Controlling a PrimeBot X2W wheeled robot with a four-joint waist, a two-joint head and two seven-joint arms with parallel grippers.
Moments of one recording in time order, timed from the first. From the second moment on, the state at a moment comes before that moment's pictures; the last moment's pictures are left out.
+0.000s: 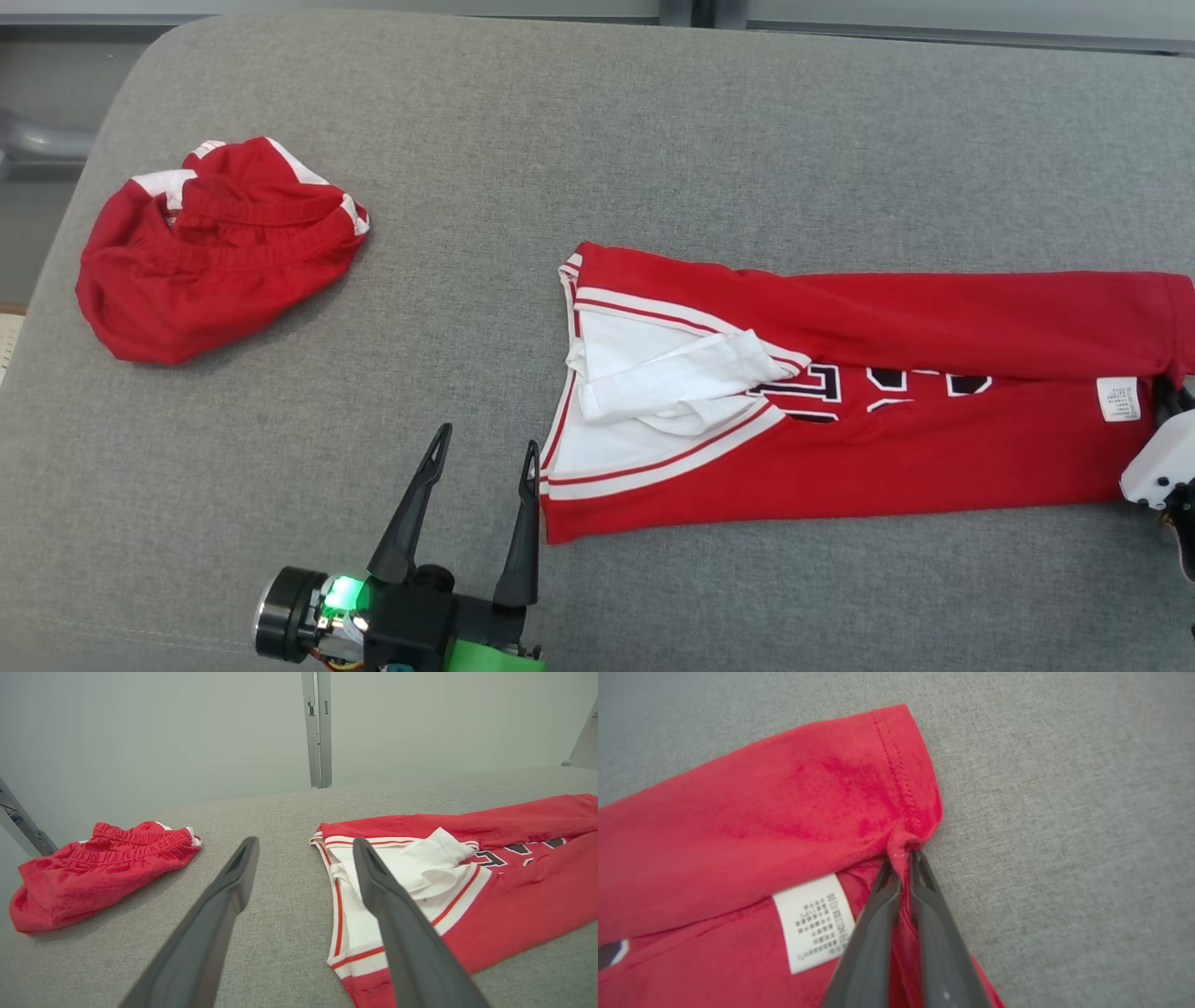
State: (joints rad) left arm 0.04 0.08 -0.42 -0.06 -0.03 0.14 -0.26; right arm -0.35 -0.34 -0.22 0.68 0.41 0.13 0.11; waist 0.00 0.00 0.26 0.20
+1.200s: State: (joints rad) left arm -0.01 0.10 -0.41 -0.05 -0.01 0.15 -0.26; right arm -0.23 -0.32 -0.19 -0.03 0.23 0.13 0.31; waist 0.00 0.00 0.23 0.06
